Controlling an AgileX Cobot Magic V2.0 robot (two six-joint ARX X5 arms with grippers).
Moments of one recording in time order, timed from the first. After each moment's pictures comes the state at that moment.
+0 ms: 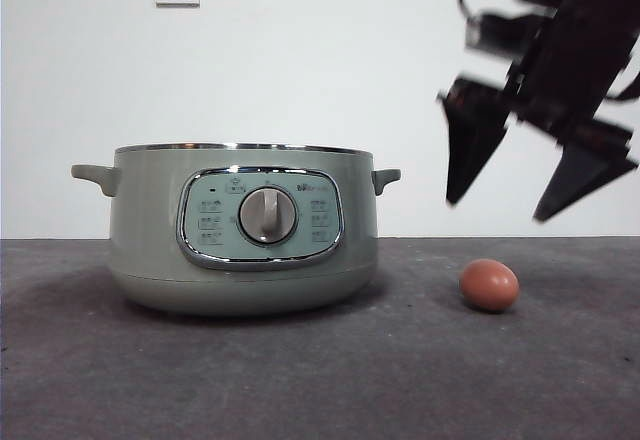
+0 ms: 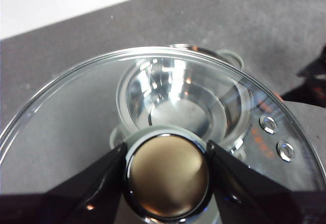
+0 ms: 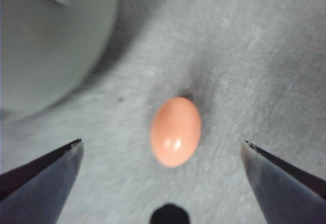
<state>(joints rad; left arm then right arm) -0.27 1.02 1.51 -1.09 0.17 0.09 0.33 1.55 1.08 -0.56 -0.14 -0.01</state>
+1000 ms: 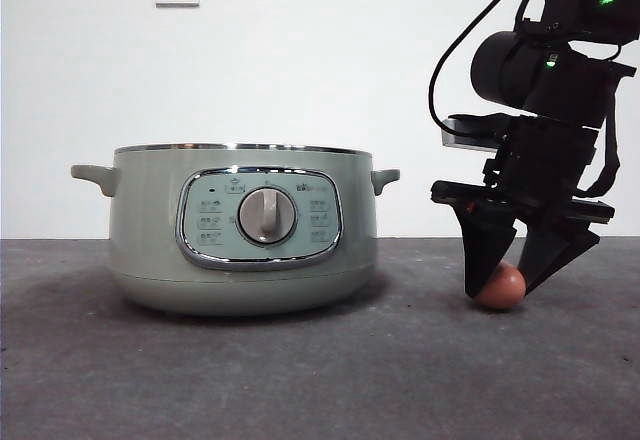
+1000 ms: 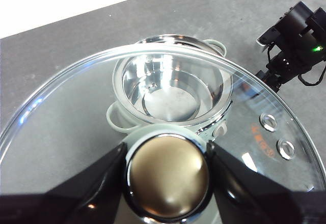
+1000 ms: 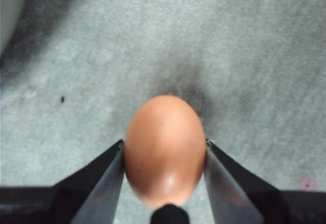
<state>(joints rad) -0.27 0.84 1.51 -1.23 0.17 0.09 0.35 1.76 1.08 -0.47 -0.08 0.02</state>
